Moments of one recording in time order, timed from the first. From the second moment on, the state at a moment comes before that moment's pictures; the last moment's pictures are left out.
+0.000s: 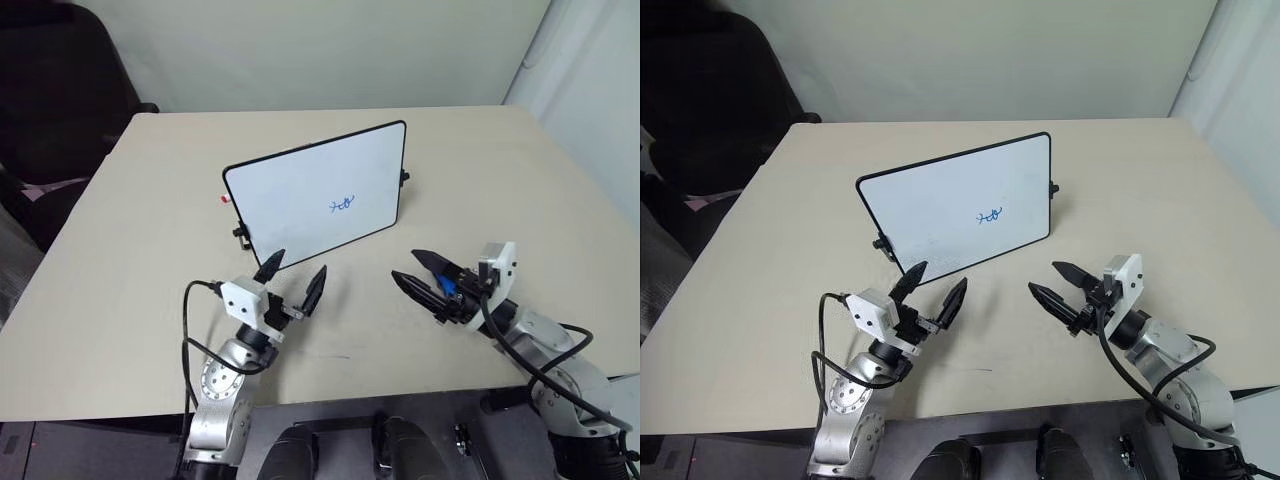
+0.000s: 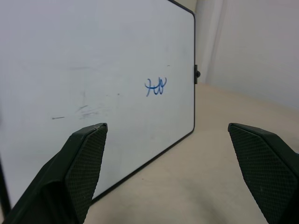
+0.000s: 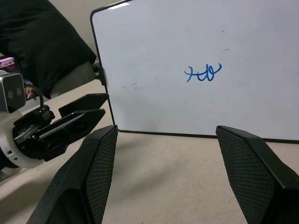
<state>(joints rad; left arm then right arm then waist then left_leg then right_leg) 0.02 0.13 -0.03 -0.14 -0.31 -0.18 -0.44 -0.07 -0.43 -0.10 -0.43 0.64 0.45 0.68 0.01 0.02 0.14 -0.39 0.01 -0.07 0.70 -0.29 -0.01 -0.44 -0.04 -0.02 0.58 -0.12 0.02</state>
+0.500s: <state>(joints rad) -0.02 0.13 -0.02 -0.08 -0.33 -0.19 -0.48 -0.18 -0.59 -0.12 -0.48 0.63 0.74 0.48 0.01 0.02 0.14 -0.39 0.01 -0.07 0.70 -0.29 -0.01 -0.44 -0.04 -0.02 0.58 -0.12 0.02</state>
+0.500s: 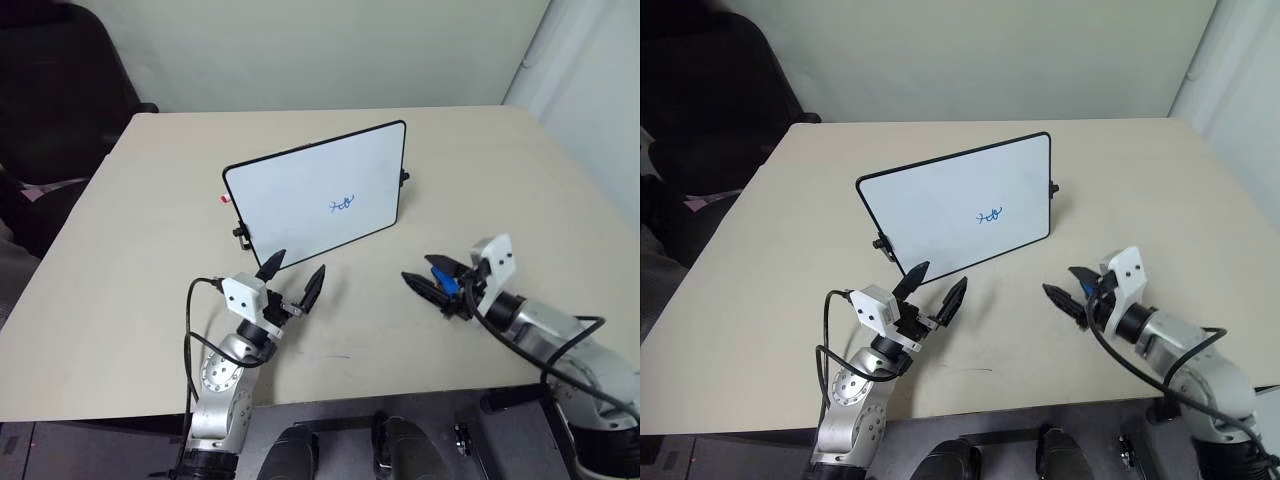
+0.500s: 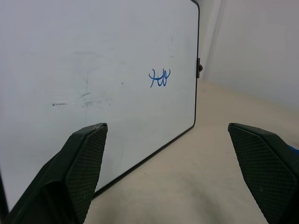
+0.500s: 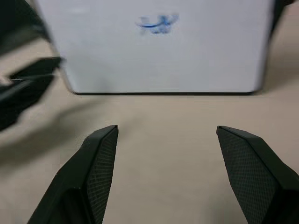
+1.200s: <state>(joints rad) 0.04 0.10 -0.03 -0.10 -0.33 -0.19 -0.48 -0.42 -0.68 -0.07 -0.26 0.58 1.29 0.35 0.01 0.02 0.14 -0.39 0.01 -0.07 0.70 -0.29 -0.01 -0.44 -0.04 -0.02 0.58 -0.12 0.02</state>
